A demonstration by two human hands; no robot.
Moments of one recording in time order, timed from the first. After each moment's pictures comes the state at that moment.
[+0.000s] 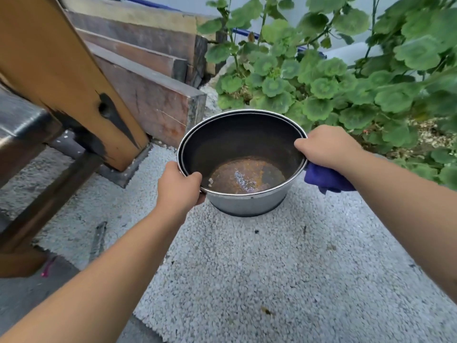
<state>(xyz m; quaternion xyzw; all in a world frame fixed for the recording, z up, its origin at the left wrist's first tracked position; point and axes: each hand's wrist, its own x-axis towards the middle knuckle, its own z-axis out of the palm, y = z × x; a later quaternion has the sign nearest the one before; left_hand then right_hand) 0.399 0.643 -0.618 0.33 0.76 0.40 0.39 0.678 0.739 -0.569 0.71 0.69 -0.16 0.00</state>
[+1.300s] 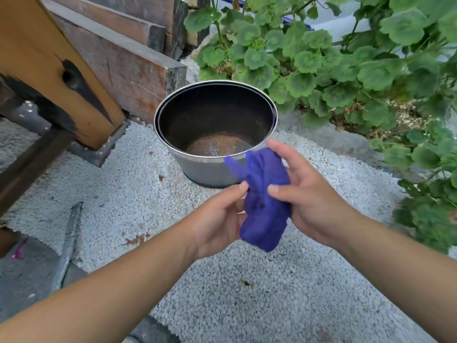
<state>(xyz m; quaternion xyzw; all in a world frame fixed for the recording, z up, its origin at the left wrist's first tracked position) 0.494 0.567 -0.604 0.18 0.40 0.32 0.84 0.664 0.591 -0.574 0.38 0.42 -0.71 -0.42</state>
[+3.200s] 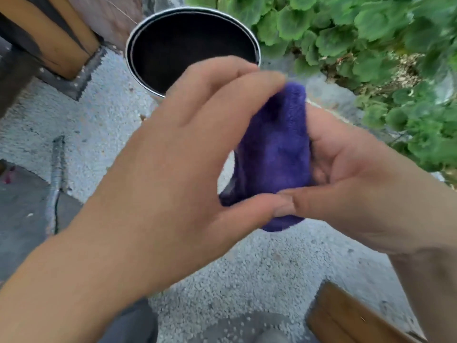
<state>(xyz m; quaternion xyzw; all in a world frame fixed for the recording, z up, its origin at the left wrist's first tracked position) 0.524 0.530 -0.407 0.72 0.54 0.25 0.35 0.704 0.548 -0.426 0.34 0.52 -0.75 -0.22</state>
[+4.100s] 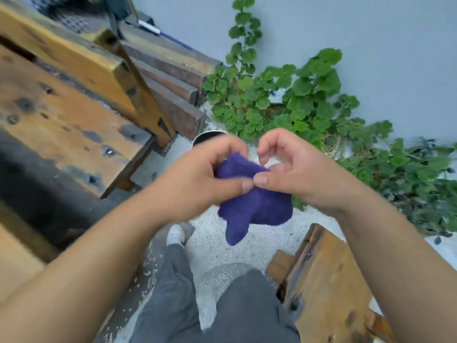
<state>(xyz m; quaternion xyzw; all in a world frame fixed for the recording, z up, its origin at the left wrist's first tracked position) 0.611 0.370 0.114 0.61 0.48 0.33 0.54 0.812 0.418 0.098 0.36 0.59 -0.69 -0.23</state>
